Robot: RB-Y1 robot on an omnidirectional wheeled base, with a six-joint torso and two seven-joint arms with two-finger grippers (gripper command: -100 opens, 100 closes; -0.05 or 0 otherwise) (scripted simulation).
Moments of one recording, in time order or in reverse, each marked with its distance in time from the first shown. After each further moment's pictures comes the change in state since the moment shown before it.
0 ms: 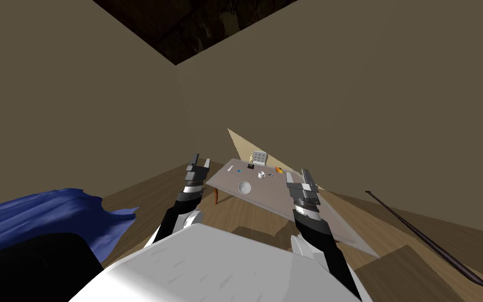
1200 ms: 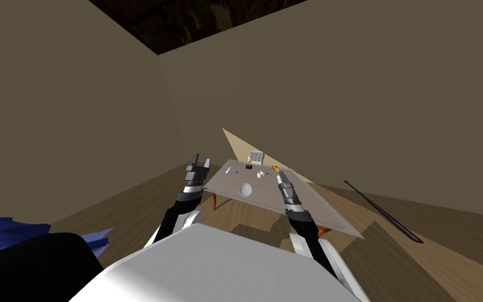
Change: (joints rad) left arm 0.000 0.000 0.000 0.000 0.000 0.000 0.000; right arm -0.083 -0.105 -0.004 0.148 0.329 0.055 0.034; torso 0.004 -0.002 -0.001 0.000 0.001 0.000
